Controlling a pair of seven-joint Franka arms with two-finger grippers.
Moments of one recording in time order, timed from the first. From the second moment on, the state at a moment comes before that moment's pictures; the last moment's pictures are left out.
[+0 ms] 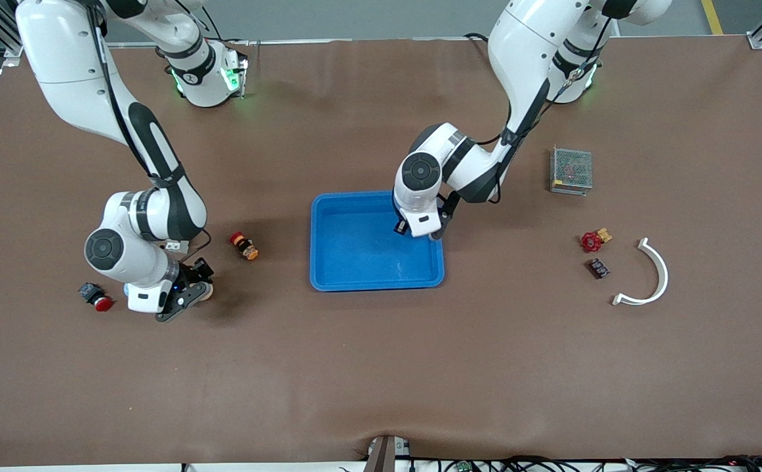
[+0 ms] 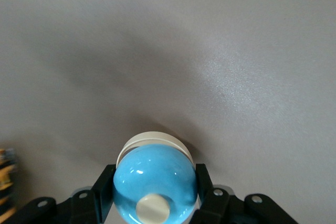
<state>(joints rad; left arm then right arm) -0.68 0.65 -0.11 -1.76 -0.10 2.32 -1.81 0.17 0.58 -0.08 -1.84 0.11 2.34 -0.62</state>
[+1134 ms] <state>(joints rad) -0.25 0.43 -0.04 -1.72 -0.03 1.88 -1.27 0.58 0.45 -0.07 -1.72 0.12 2.05 0.32</state>
